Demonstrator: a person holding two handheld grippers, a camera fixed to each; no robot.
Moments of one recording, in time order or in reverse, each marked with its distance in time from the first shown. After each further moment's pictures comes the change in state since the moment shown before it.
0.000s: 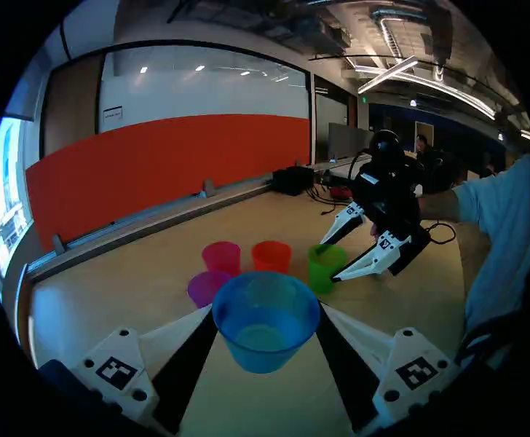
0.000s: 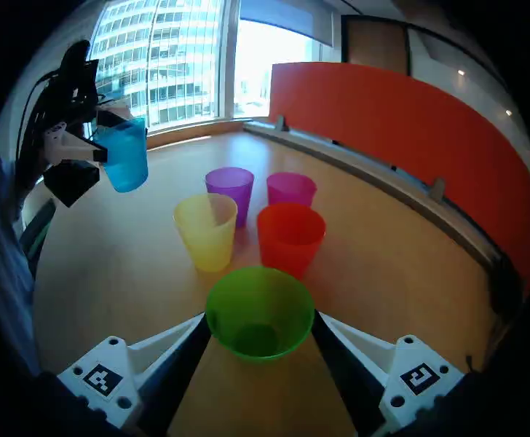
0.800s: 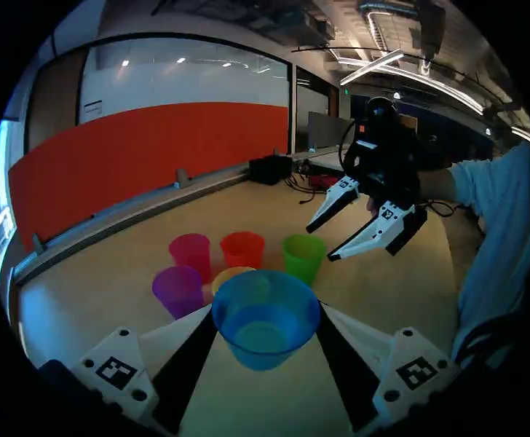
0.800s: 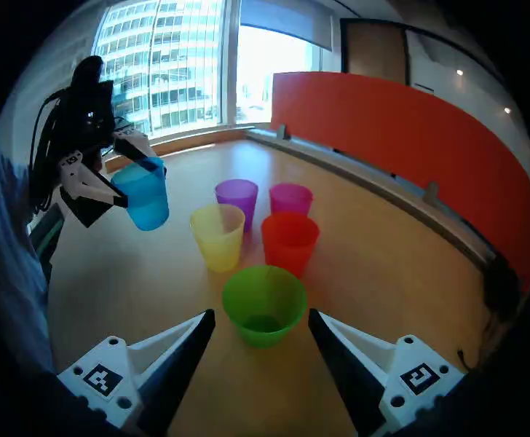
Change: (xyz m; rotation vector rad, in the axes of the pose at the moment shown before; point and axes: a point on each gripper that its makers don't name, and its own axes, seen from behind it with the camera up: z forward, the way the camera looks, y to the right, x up) left arm -0.013 0.034 0.026 -0.095 -0.038 0.019; right arm 0.006 -0.005 -0.039 0.016 0.017 0.012
